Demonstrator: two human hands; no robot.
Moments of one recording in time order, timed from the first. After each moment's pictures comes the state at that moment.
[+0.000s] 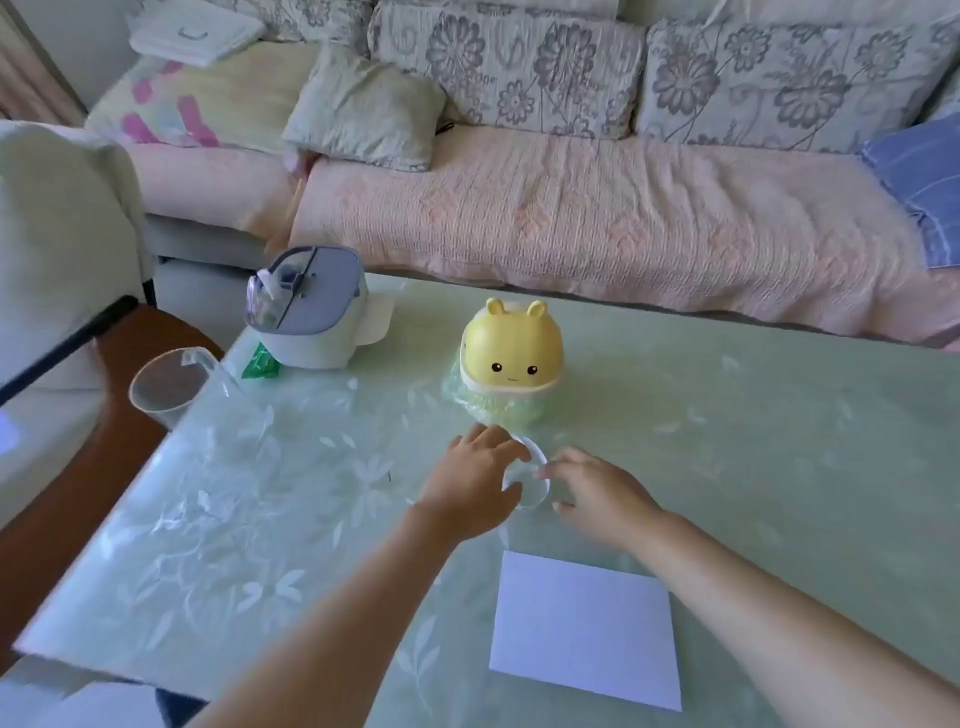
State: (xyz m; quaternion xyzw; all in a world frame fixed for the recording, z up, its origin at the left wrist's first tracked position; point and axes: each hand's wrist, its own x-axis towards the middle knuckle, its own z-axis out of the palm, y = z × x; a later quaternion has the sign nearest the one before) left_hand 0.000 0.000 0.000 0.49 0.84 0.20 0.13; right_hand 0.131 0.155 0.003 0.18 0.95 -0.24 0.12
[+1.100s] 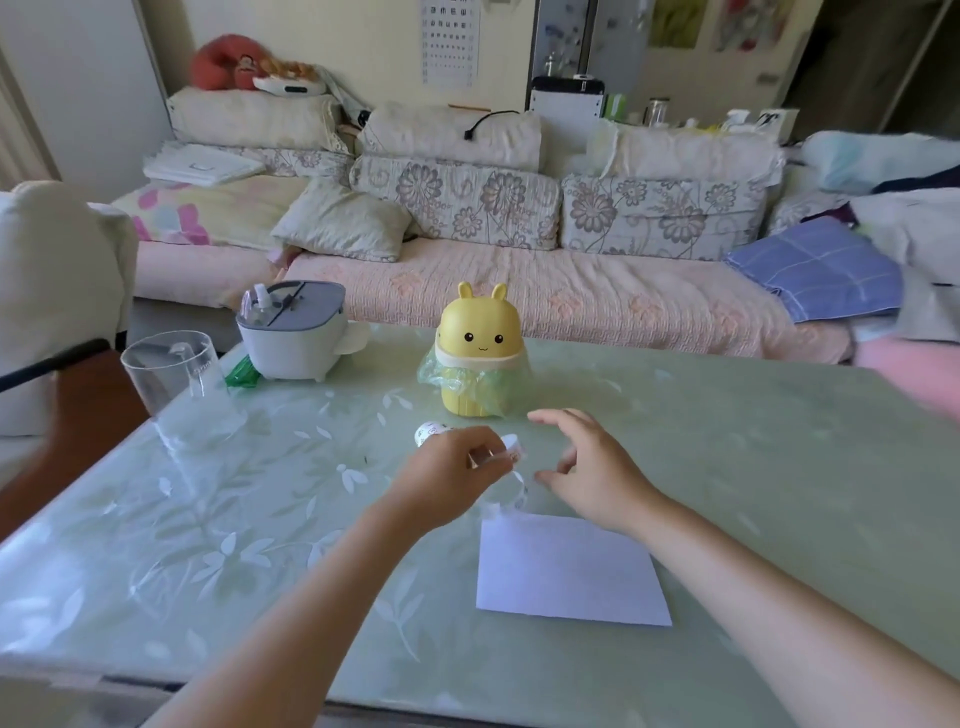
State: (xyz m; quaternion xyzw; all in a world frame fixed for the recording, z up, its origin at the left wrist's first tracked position) left_hand 0.072 -0.073 -0.015 0.47 0.79 0.38 0.11; right_hand 0.214 0.078 -0.011 0.21 0.90 -0.34 -0.18
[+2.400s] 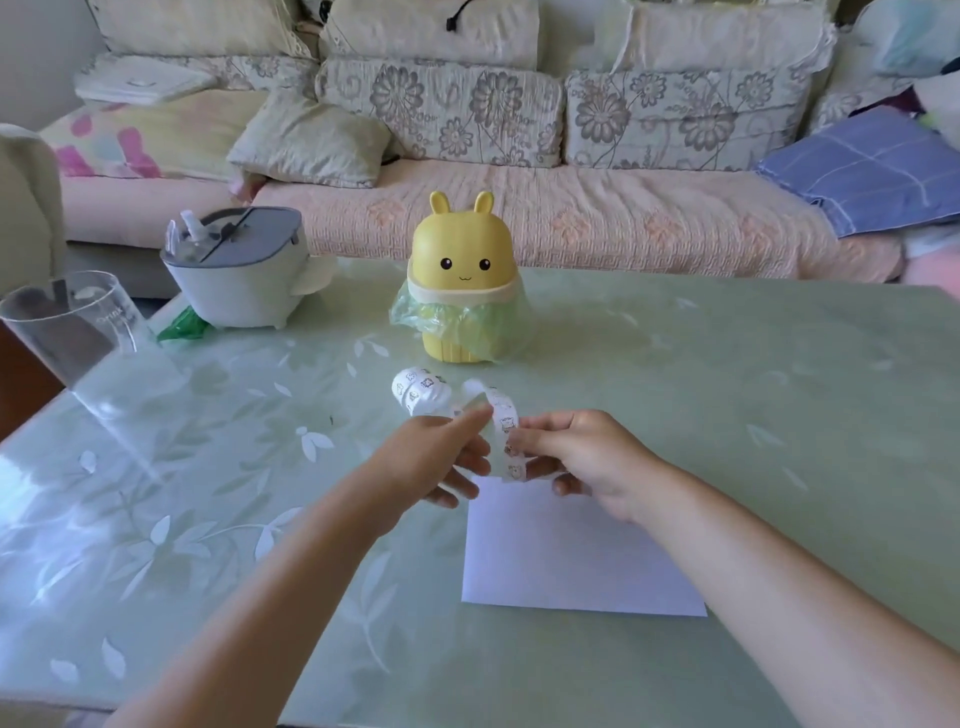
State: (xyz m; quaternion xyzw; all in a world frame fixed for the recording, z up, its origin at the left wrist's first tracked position) left_hand 0.067 -0.052 -0.034 0.22 0.77 0.43 0.41; right_hand 0.185 0.095 -0.060 0.33 0.66 -0.67 -0.06
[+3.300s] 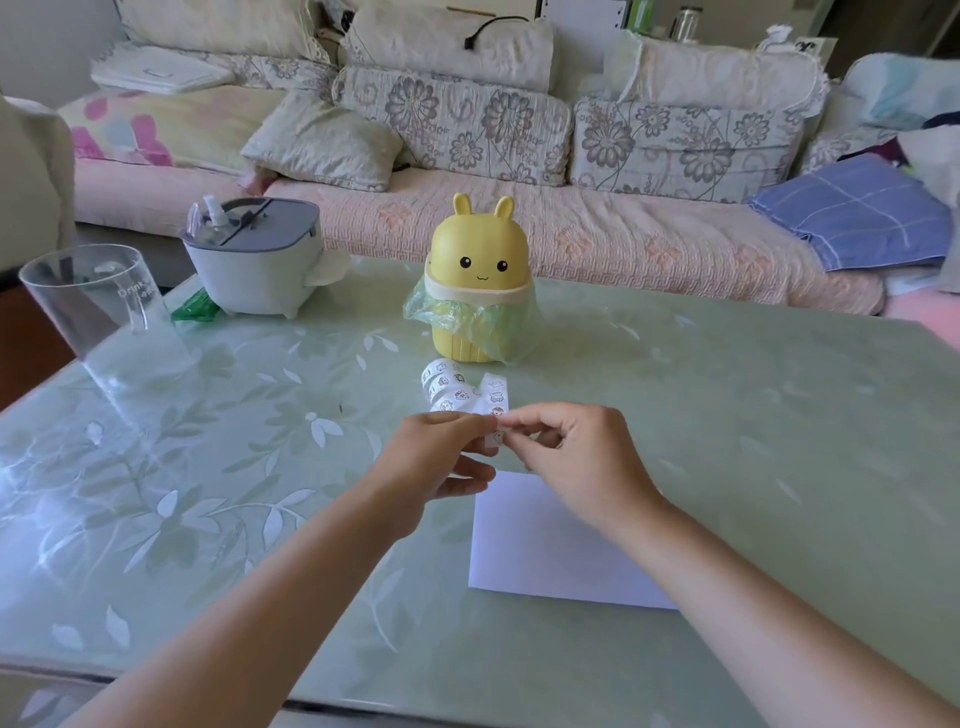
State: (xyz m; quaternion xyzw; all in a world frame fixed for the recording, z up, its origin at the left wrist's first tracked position) left_hand 0.077 -0.065 -0.045 0.14 0.66 0.62 0.41; right_hand 0.194 0.058 -0.057 0.21 0.84 -0.42 -0.26
